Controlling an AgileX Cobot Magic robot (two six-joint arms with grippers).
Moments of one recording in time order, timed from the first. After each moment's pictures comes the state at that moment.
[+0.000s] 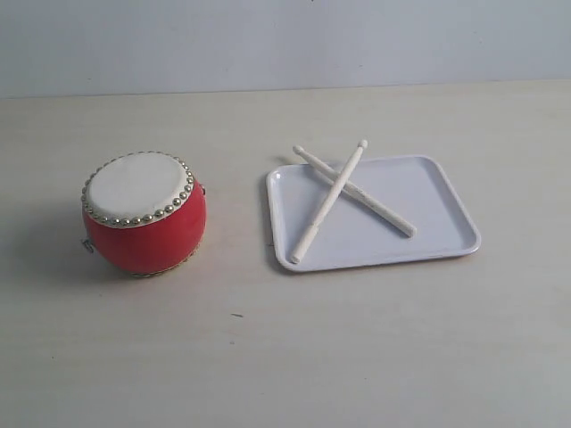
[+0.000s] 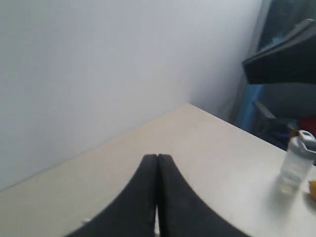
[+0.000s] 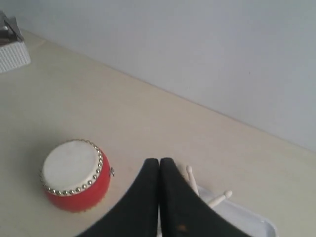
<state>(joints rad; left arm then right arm) -0.54 1.05 -1.00 -1.10 0.35 0.99 0.41 1.23 -1.48 0.09 0.84 -0.04</state>
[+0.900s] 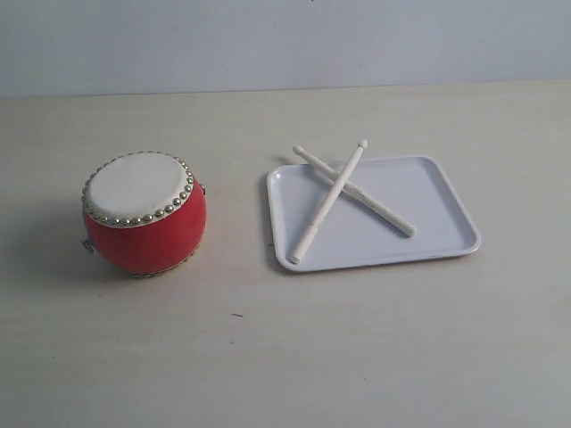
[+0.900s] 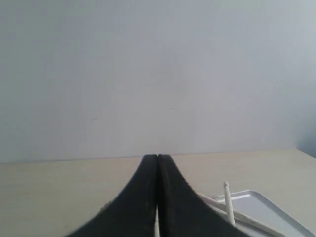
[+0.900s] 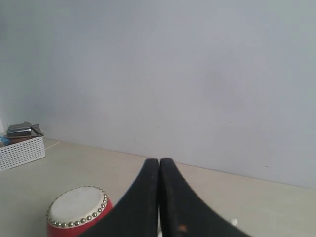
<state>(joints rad) -0.54 0.26 -0.17 -1.10 -0.15 0.95 0.41 0.42 -0.46 0.16 0.13 -0.04</state>
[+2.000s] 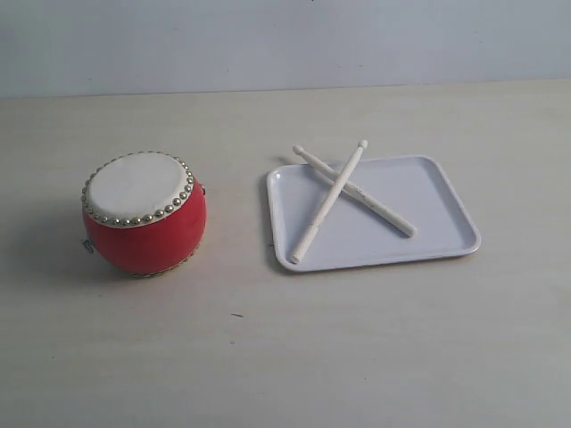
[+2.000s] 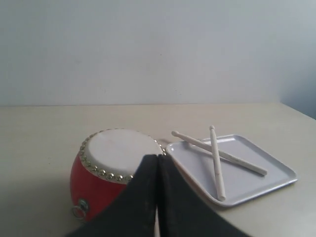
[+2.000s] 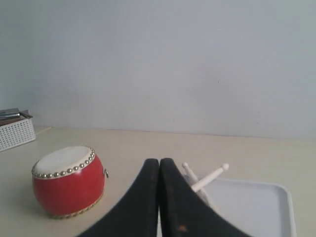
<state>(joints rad) -0.54 0.17 0.00 -1.09 -0.05 0.90 0.41 0.15 0.00 0.17 -0.07 0.00</state>
